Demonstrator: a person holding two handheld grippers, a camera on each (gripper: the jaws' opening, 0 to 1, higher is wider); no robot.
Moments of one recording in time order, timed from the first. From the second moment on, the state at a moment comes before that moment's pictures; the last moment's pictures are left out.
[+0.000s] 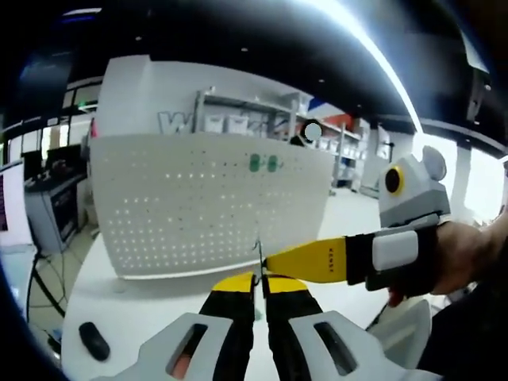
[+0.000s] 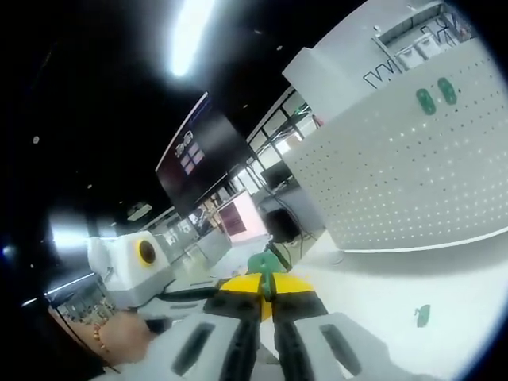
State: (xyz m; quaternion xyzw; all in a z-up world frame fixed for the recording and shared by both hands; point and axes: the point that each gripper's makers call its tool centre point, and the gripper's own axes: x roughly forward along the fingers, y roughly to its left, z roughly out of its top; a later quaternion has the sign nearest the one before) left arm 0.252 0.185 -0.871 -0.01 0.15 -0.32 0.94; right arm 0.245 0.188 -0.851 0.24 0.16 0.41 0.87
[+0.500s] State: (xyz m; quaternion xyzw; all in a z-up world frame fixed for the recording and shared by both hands) left arm 0.246 0.176 -0.875 -0.03 0.16 -0.34 0.93; right arm 0.246 0.182 -0.852 0.24 0.16 0.41 0.87
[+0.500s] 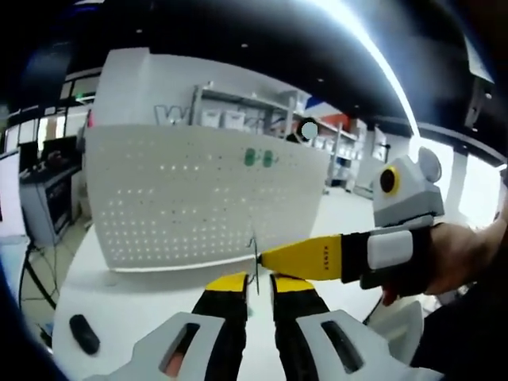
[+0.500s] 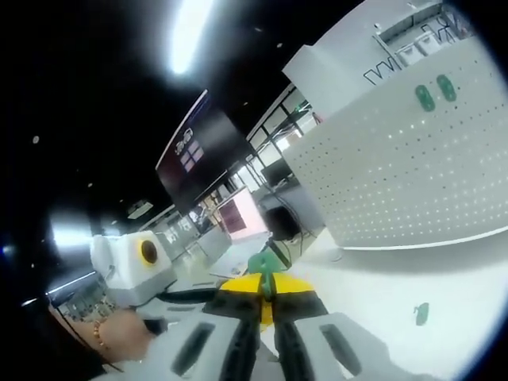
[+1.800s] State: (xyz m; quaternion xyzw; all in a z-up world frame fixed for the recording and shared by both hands) left arm 0.239 0.164 -0.865 -0.09 0.13 -0.38 0.91; right arm 0.261 0.149 -0.857 0.20 0.14 0.37 0.89
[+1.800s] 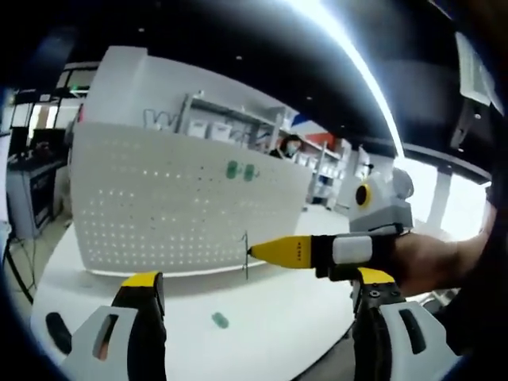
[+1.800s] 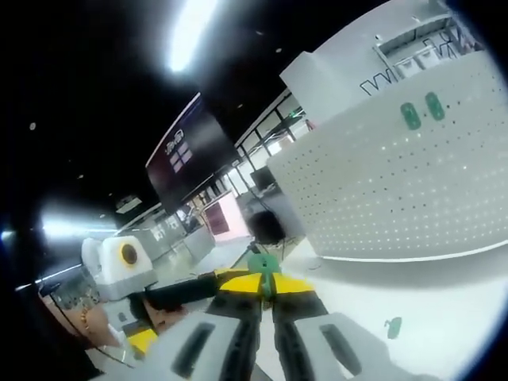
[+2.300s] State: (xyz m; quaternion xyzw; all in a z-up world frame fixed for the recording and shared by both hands) left arm 0.243 0.173 -0.861 -0.10 0.12 -0.36 0.92; right arm 0.307 0.105 -0.856 0.14 0.08 0.27 0.95
